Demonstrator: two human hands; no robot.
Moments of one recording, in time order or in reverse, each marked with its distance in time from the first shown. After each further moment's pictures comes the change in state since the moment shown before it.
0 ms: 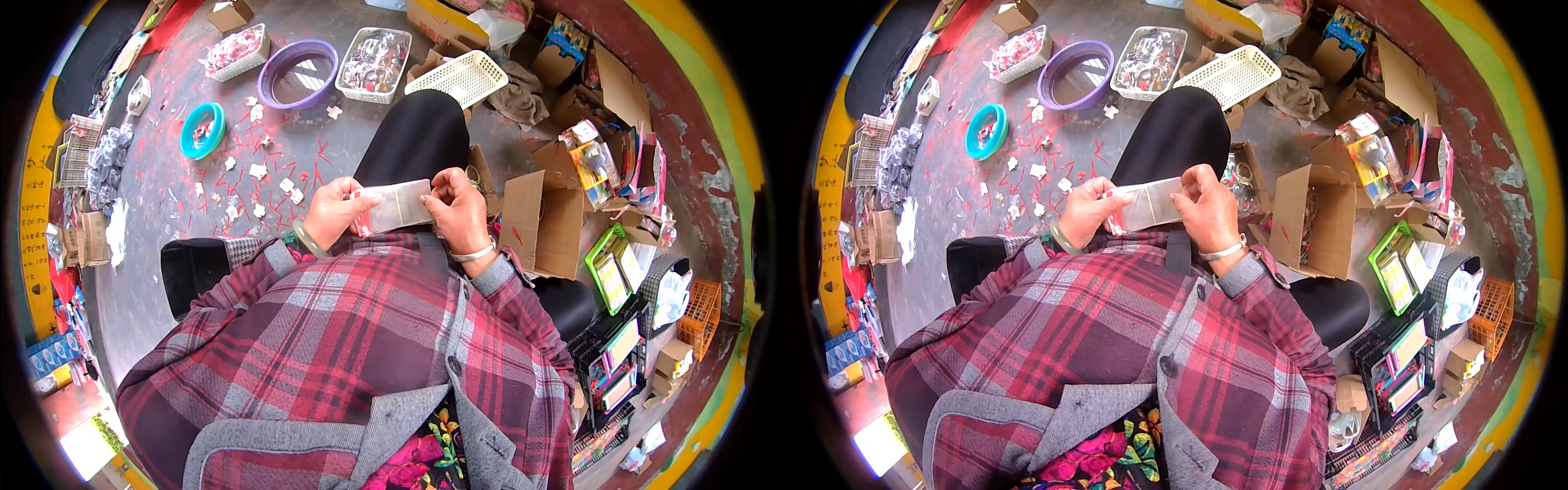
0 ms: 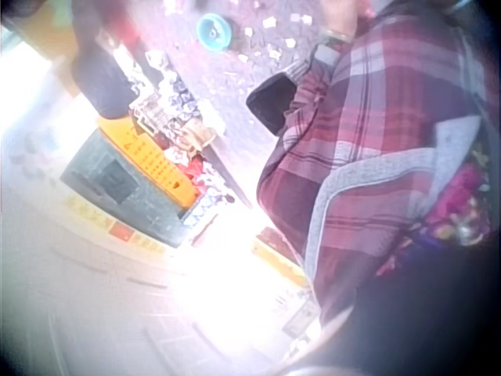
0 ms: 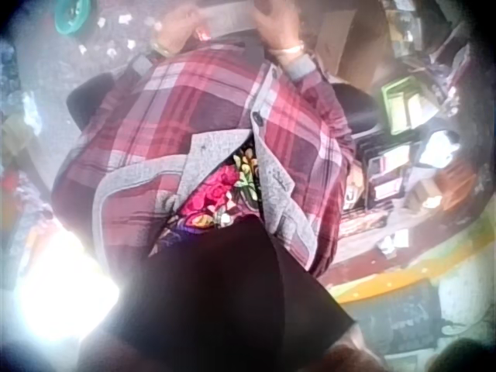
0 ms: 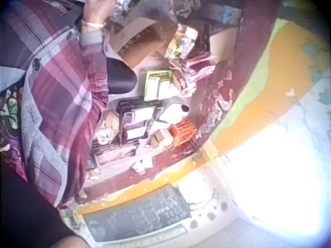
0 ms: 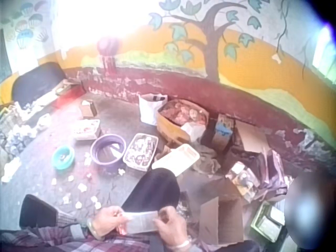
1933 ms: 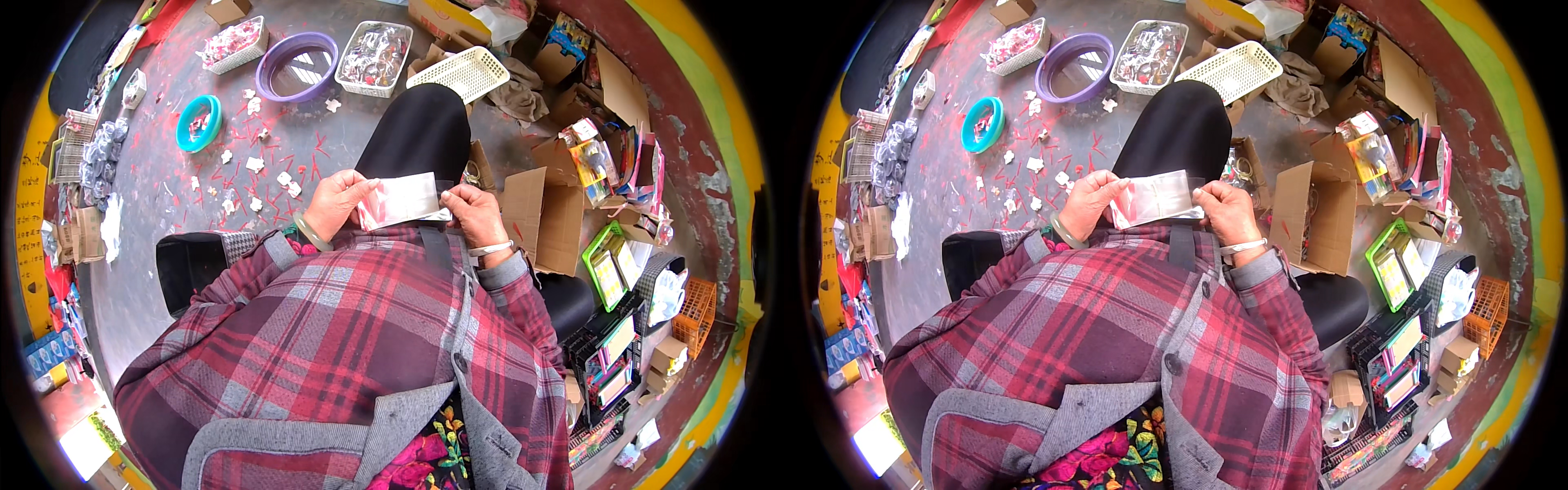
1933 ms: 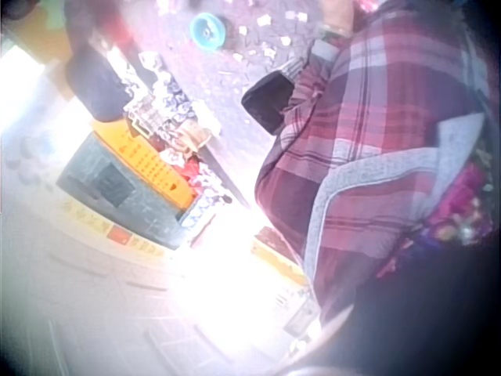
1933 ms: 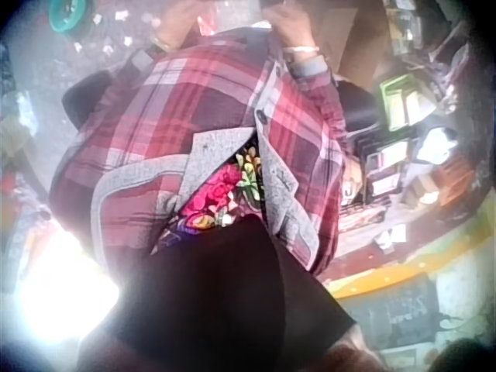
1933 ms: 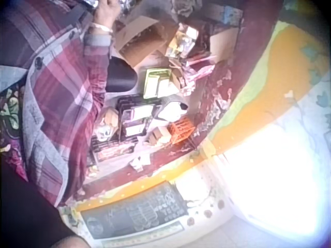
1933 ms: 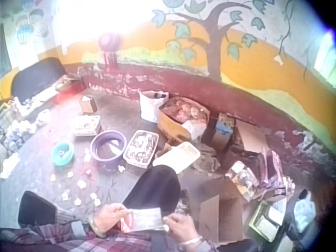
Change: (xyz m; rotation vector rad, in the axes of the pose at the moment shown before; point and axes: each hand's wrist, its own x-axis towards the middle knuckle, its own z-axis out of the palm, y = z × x) left_hand 0.007 -0.010 -0.010 -0.073 -0.087 -0.018; right_hand -0.006 0.027 -0.015 0.438 -0.140 0.353
